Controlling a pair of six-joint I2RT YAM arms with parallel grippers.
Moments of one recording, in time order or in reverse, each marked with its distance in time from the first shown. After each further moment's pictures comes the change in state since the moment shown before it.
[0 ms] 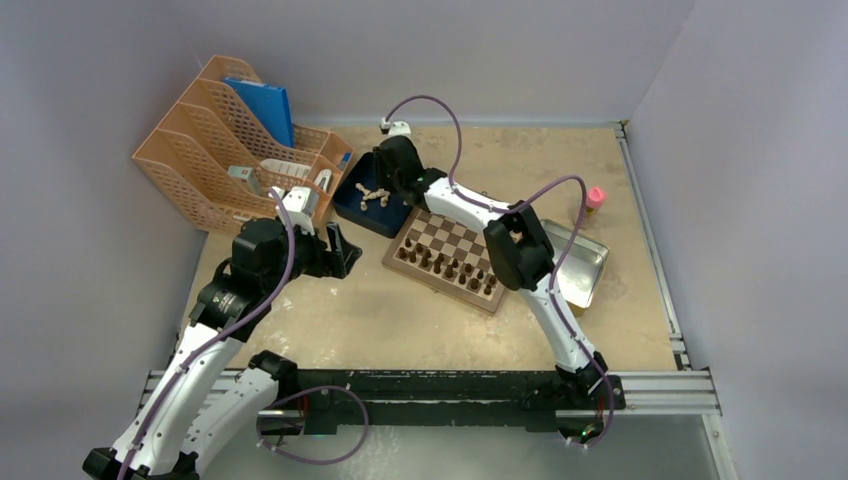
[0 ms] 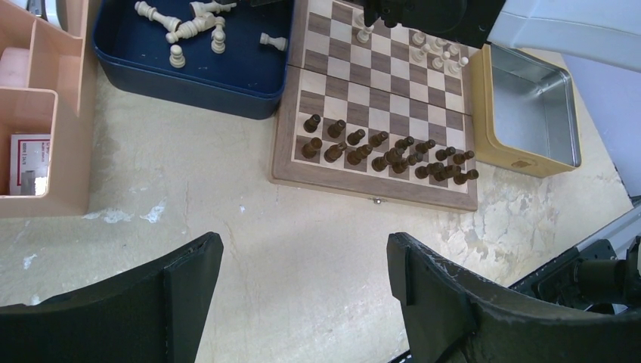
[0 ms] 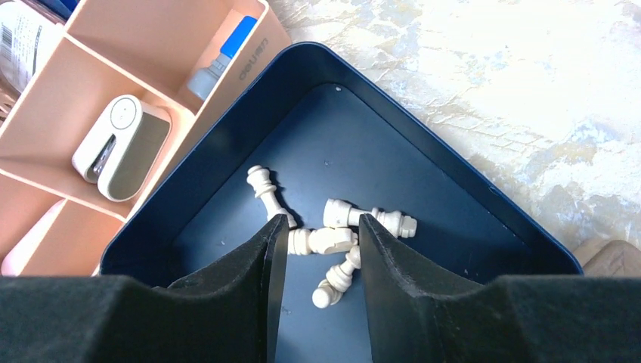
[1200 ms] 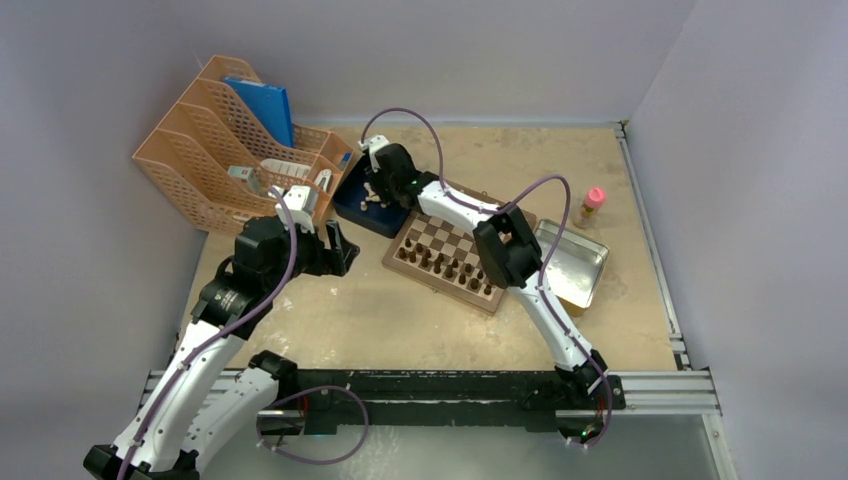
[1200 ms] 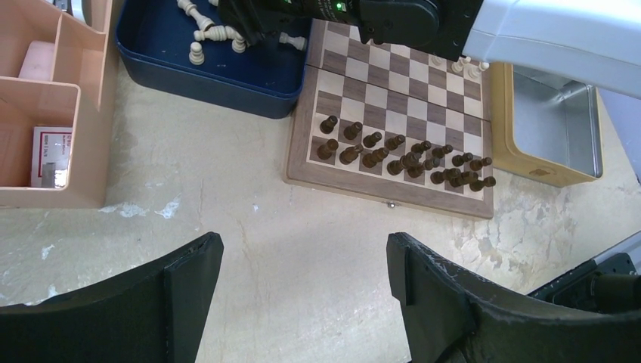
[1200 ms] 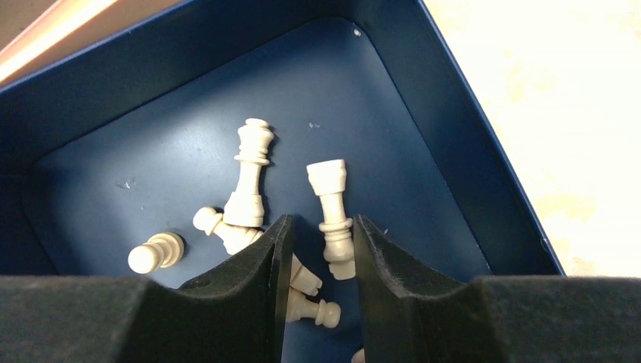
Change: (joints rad) left arm 0.000 0.015 0.000 -0.003 -0.044 0.000; right arm 0.000 0.130 0.113 -0.088 -0.089 -0.417
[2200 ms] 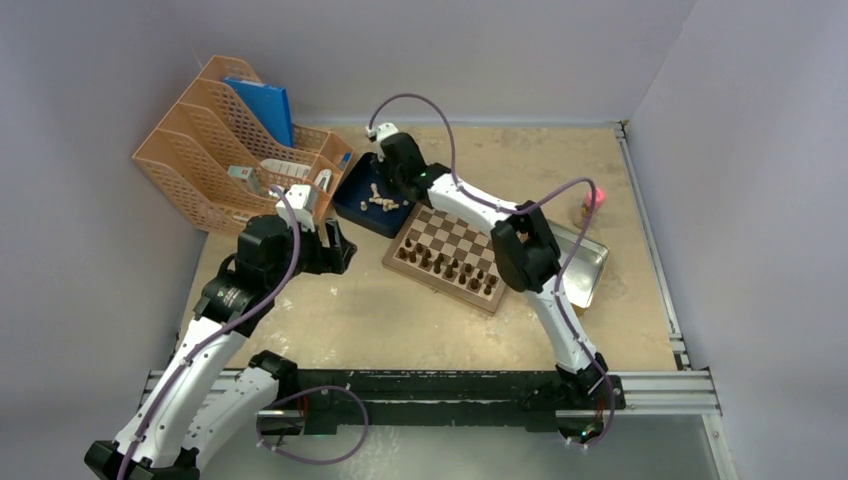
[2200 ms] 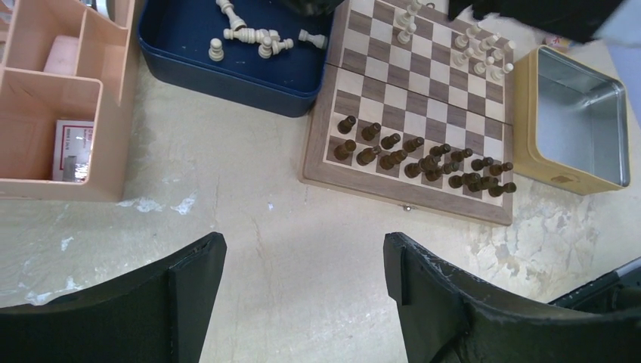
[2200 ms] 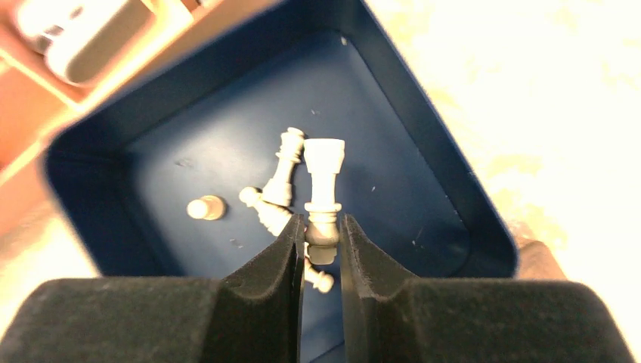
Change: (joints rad) left arm 0.000 0.019 0.000 -0.005 -0.037 -0.002; right arm 0.000 -0.142 -0.107 -0.042 0.009 0.084
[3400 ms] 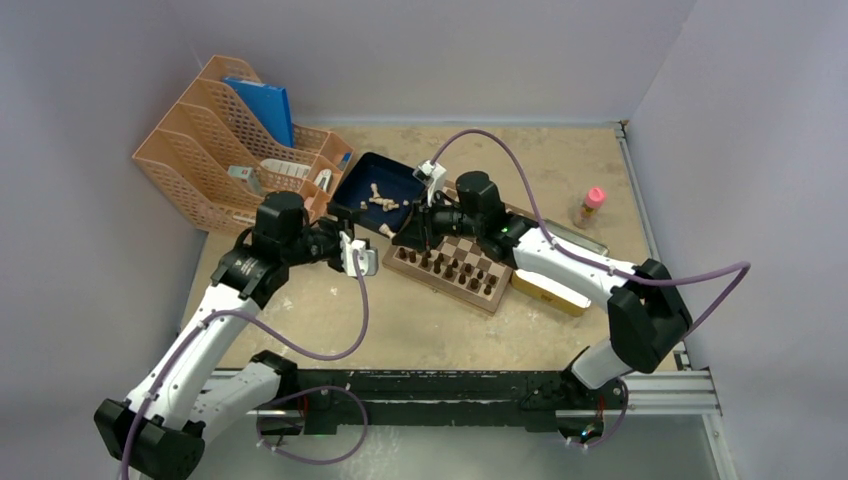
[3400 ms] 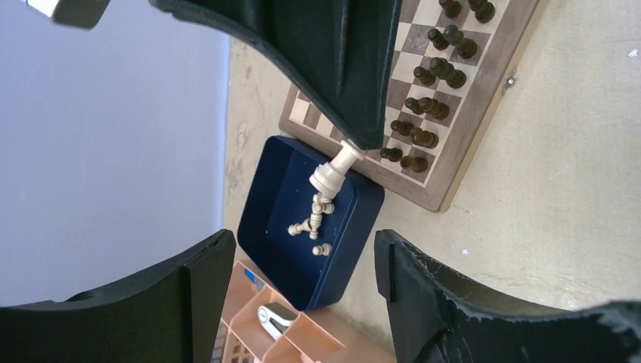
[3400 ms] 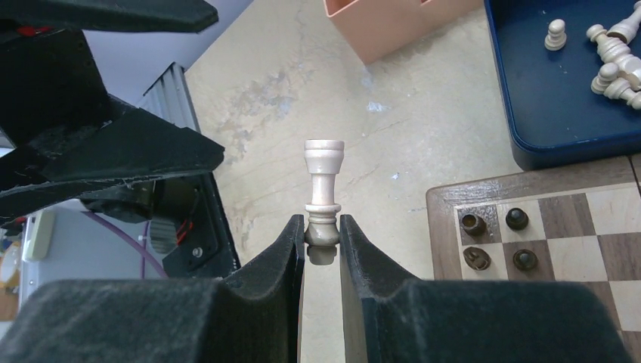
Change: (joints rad) left arm -0.004 0.168 0.067 0.074 0.507 1.486; right arm 0.000 -0.890 -0.990 0.355 -0.676 0.278
